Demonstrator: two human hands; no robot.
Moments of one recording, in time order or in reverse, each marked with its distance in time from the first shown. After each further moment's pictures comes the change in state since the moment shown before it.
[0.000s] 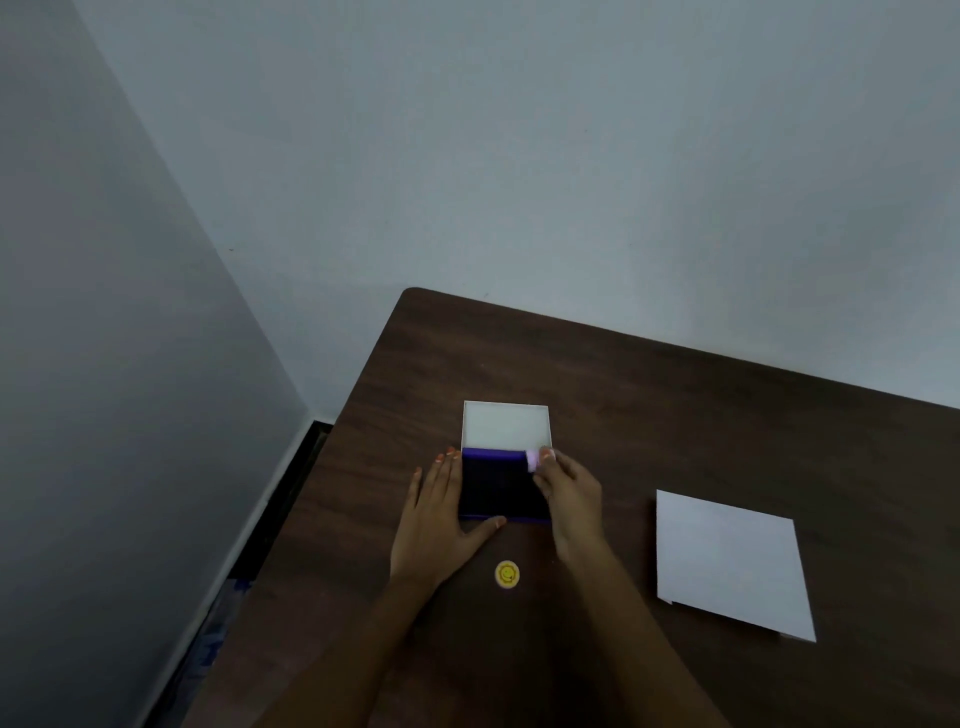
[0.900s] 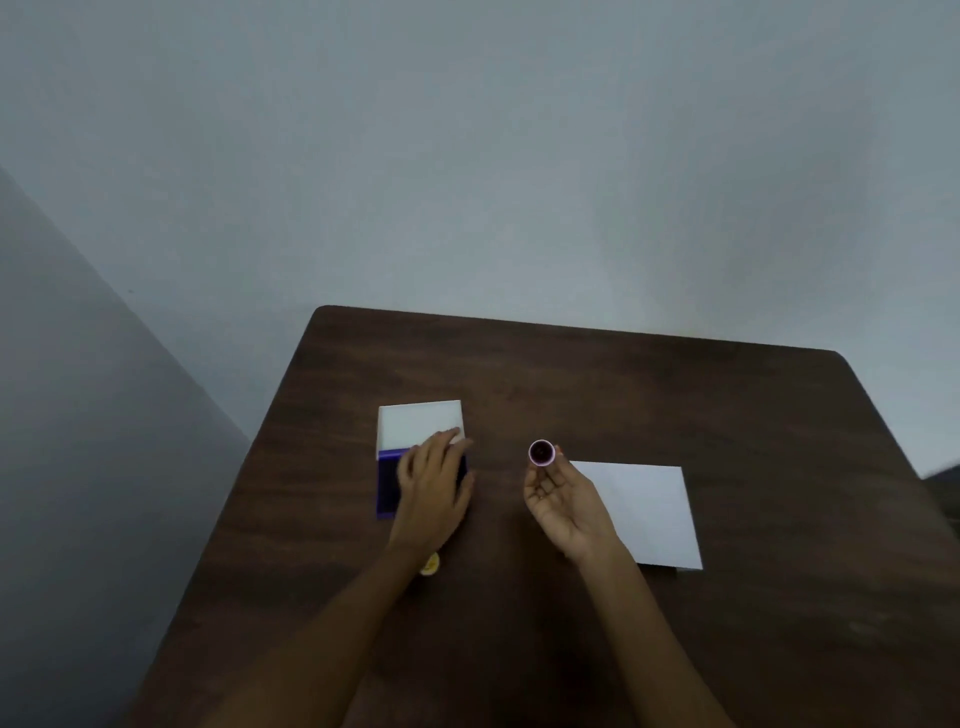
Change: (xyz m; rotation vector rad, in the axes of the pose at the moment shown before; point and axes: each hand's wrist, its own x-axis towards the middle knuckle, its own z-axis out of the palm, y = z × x) left_hand 0.025 0.095 0.001 -0.002 0.078 0.193; right_hand -0.029 -0.044 -0.097 0.883 -0.099 0.354
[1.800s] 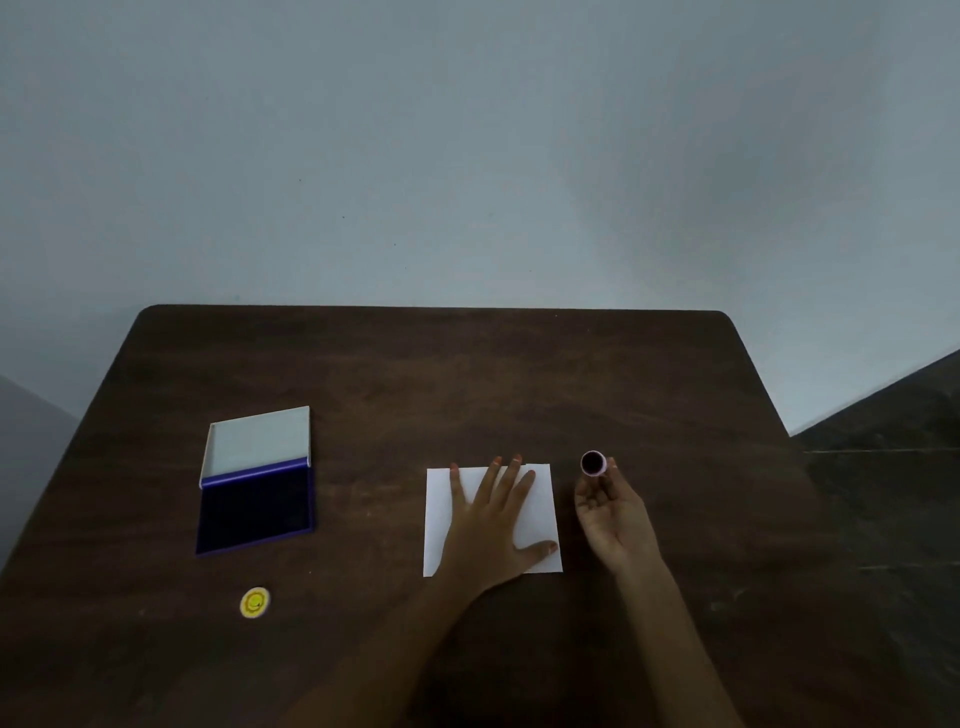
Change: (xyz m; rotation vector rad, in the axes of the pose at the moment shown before) left_hand 0.022 0.170 0.139 0.151 -0.482 0.213; right_hand 0.000 -0.173 -0.108 0.087 0.195 -0.257
